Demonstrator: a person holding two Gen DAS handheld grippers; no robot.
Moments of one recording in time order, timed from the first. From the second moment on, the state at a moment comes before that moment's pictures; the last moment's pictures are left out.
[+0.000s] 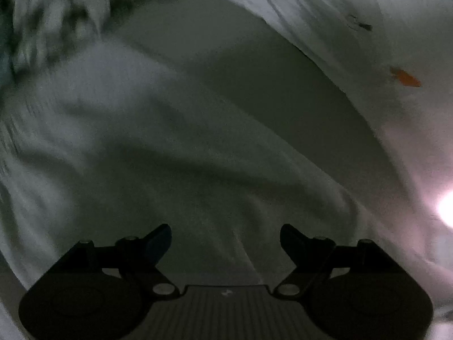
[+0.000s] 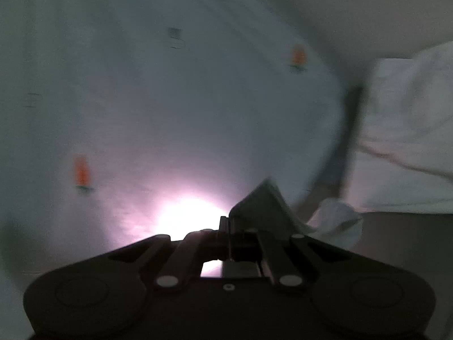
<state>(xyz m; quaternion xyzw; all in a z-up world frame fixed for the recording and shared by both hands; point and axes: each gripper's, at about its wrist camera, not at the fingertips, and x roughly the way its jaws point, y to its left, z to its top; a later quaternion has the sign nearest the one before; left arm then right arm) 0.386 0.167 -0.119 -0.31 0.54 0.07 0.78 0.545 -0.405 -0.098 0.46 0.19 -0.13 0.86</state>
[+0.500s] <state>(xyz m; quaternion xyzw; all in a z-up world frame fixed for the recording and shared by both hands) 0.310 0.159 -0.163 -0.65 0.50 -0.03 0.58 0.512 -0.437 -0.110 0.53 0.19 -0.12 0.82</state>
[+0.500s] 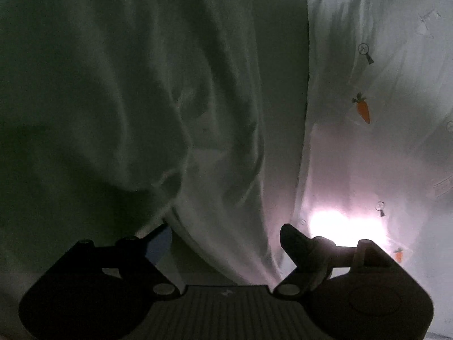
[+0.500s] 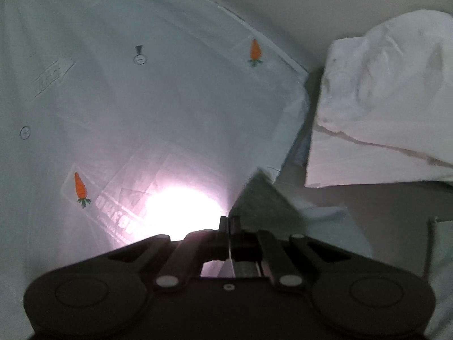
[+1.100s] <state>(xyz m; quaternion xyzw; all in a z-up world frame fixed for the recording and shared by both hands) 0.328 0.077 -0.203 -0.70 0.48 0.03 0.54 0.520 -0.461 -0.124 0.57 0.19 -0.08 0.79</state>
